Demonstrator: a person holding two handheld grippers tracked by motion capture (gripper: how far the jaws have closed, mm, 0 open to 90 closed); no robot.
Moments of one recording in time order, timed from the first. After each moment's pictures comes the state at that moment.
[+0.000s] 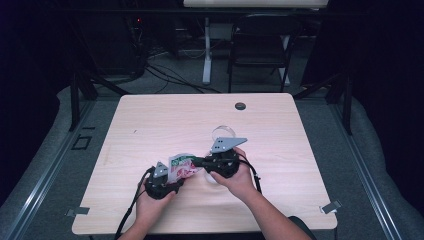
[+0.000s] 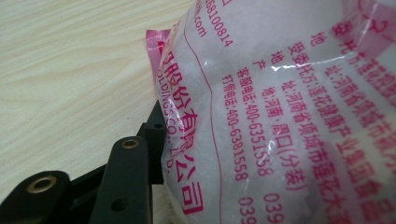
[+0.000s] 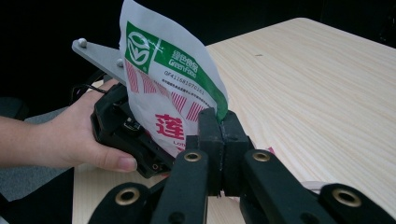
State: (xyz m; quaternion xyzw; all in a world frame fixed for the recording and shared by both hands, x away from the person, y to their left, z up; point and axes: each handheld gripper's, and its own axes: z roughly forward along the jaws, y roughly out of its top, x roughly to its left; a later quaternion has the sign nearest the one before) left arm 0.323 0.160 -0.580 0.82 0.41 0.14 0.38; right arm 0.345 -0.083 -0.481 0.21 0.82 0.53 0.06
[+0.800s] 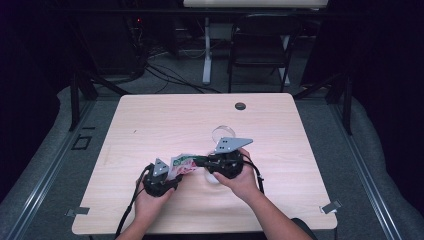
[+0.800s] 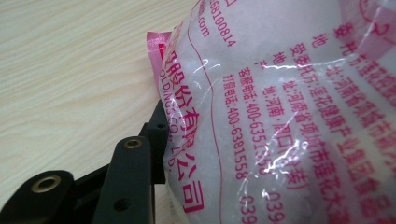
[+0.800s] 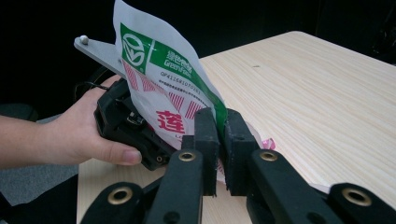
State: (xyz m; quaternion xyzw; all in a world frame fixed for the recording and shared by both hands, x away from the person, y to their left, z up) left arm 0.323 0.159 -0.565 0.81 0.41 0.18 0.37; right arm 0.339 -0.092 -0.474 0.21 0.81 0.54 0.07
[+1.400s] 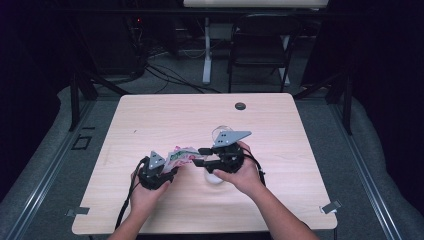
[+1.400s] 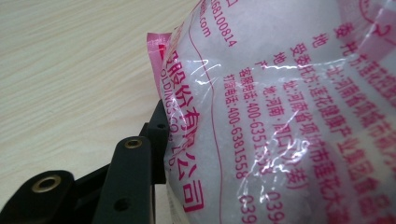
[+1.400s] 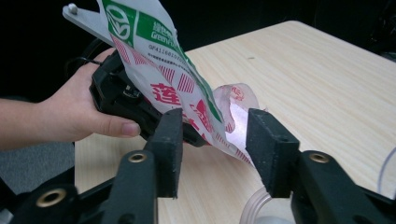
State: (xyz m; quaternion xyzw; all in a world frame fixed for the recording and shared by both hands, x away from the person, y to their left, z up) left arm 0.335 0.169 -0.543 0.81 0.42 0.20 0.37; right arm 0.348 -0.092 -0.457 0.21 0.83 0.52 0.07
